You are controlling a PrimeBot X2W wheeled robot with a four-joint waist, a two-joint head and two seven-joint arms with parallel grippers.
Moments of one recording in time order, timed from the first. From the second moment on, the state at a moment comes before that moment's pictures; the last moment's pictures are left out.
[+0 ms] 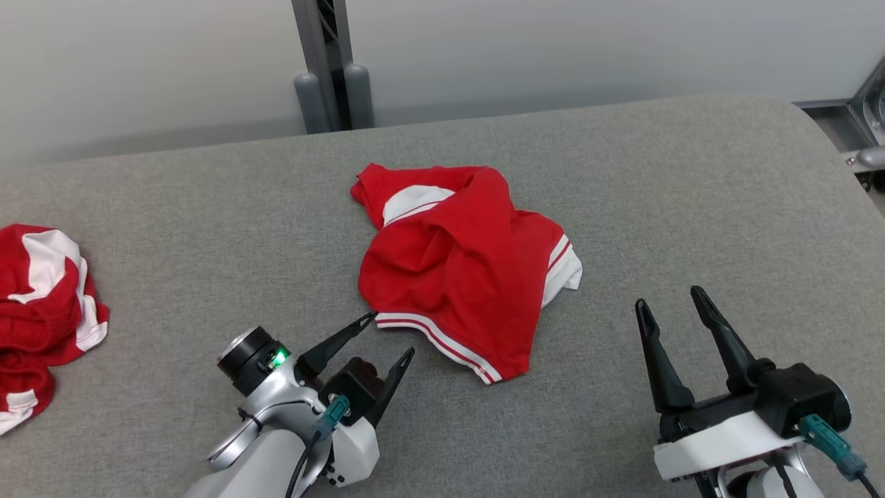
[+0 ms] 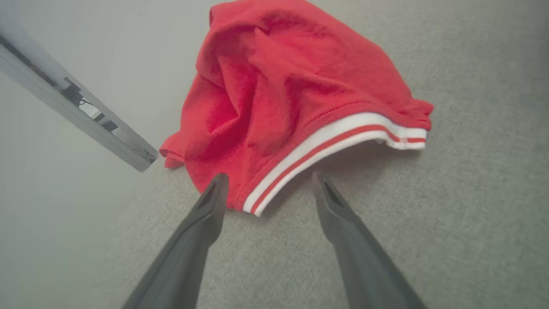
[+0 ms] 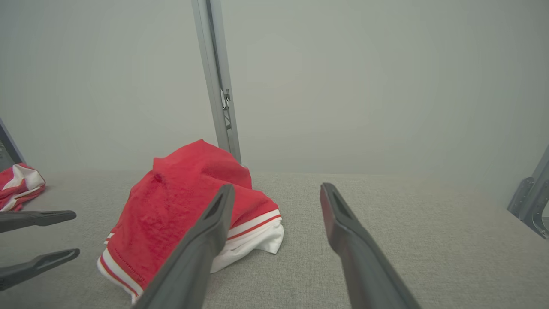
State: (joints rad) left arm -0.37 0.15 -0.51 0.58 0.17 -0.11 -0.26; right arm -0.08 -0.05 0.13 0.13 0.14 0.13 -0.26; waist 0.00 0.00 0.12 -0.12
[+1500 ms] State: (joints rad) left arm -0.92 0.05 -0.76 0.38 -0.51 0.10 -0.15; right arm -0.07 -0.05 0.15 0.17 0.18 0.13 -0.26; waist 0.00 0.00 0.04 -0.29
